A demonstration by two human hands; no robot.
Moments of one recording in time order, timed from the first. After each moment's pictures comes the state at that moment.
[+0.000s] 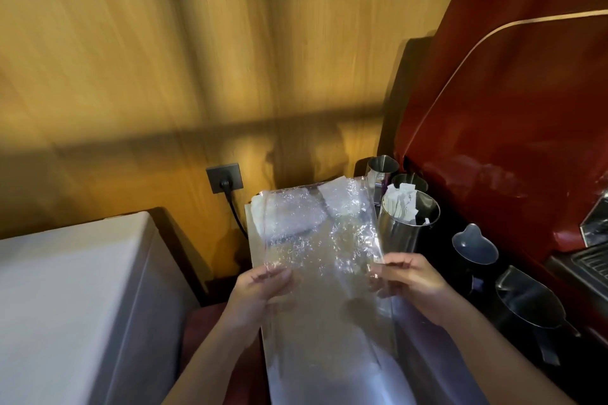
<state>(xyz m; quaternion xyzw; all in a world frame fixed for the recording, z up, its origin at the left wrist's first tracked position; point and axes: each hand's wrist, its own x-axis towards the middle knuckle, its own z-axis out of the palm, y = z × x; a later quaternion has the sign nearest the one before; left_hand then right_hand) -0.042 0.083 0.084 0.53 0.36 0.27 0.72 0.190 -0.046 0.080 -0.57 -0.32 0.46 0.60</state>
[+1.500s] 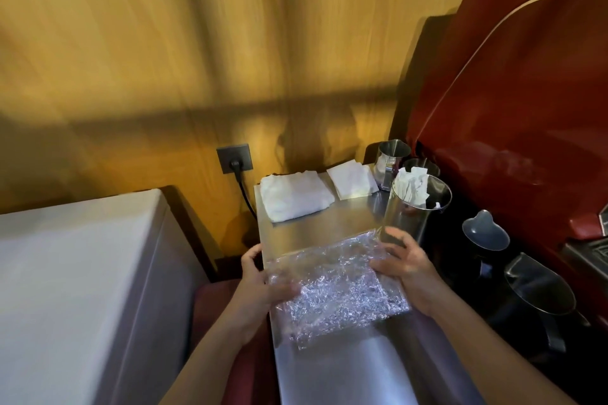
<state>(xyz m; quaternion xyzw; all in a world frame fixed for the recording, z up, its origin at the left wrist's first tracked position) -0.064 0.076 0.059 0.56 0.40 0.25 0.69 0.175 -0.039 0.054 -0.56 -0.23 0.43 0.66</state>
